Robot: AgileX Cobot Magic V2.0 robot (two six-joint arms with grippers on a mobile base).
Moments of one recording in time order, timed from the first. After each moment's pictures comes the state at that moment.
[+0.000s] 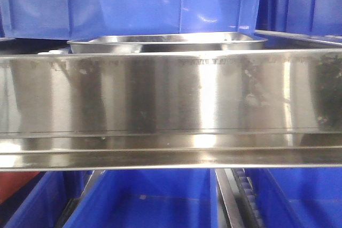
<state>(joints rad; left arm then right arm) -0.02 0.93 -0.74 -0.04 0.31 -0.06 0.02 1.08 -0.89 0.04 0.68 0.18</state>
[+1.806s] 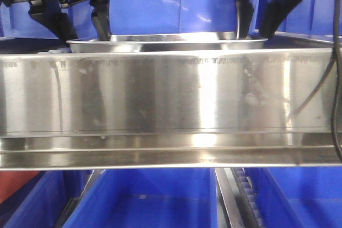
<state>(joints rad) -0.48 1.74 -1.47 0.16 0.92 -0.52 0.39 1.80 -1.59 -0.02 1.15 0.46</state>
